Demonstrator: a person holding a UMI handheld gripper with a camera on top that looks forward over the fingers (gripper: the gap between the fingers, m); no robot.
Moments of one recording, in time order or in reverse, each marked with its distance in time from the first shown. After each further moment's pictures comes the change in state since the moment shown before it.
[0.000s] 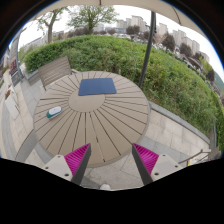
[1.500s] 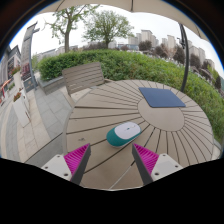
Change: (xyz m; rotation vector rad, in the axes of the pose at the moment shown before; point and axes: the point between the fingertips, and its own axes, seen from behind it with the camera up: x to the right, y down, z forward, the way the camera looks) arm -0.364 -0.053 0.181 0.214 -0.158 -0.028
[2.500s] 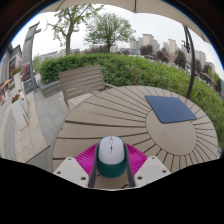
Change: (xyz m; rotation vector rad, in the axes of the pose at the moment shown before) arm 0.000 -0.053 0.088 0.049 -0.003 -0.020
